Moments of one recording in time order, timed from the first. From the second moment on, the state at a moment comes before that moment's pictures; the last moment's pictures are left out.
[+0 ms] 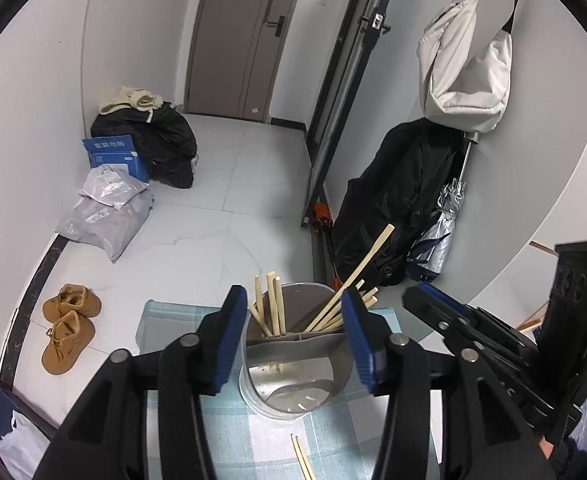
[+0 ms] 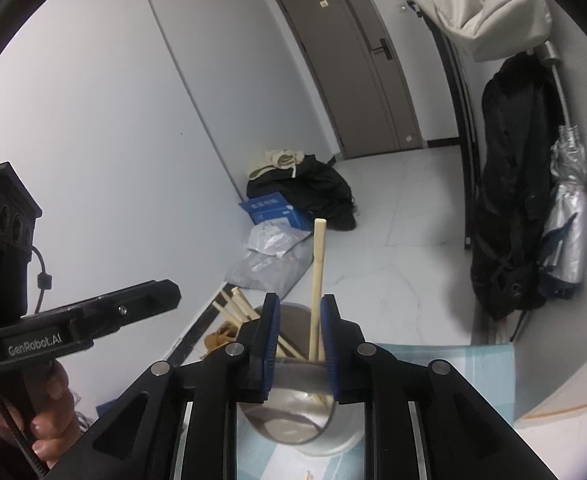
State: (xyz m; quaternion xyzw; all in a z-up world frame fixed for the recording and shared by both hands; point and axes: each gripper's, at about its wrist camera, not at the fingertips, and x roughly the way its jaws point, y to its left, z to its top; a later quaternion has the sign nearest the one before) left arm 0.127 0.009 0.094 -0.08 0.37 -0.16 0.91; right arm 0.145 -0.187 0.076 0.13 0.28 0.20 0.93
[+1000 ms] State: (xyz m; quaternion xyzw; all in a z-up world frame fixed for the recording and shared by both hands) left arm 0.015 0.008 0.080 -0.07 0.28 -0.09 0.95; right arm 0.002 -0.212 0.062 0.14 0.24 0.16 0.95
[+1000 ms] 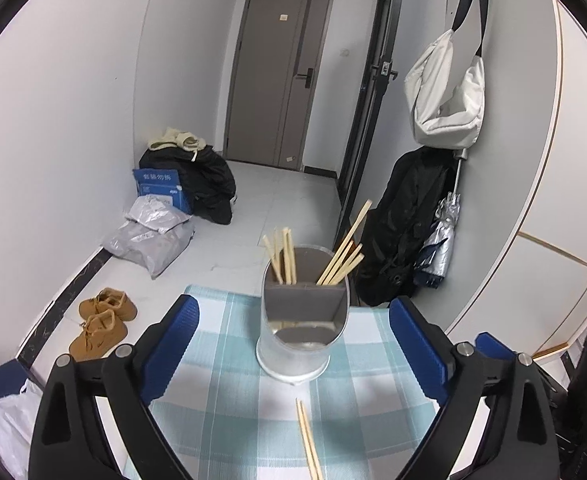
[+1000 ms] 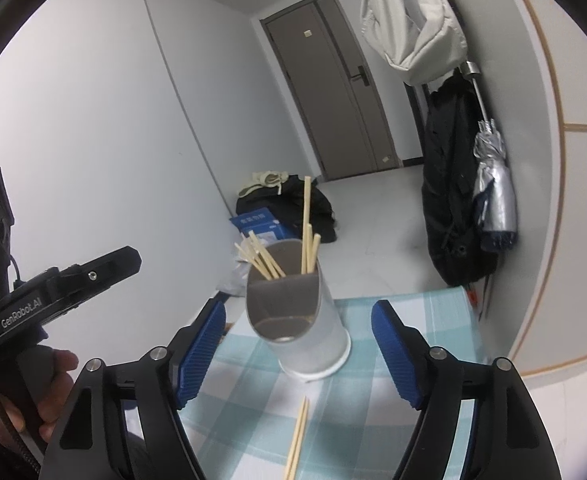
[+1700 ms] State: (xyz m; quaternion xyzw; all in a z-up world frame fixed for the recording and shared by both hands) left arm 0.009 0.021 -0.027 -0.09 0.36 -0.07 0.93; right arm -0.018 -0.191 -0.024 0.11 0.32 0.14 0.93
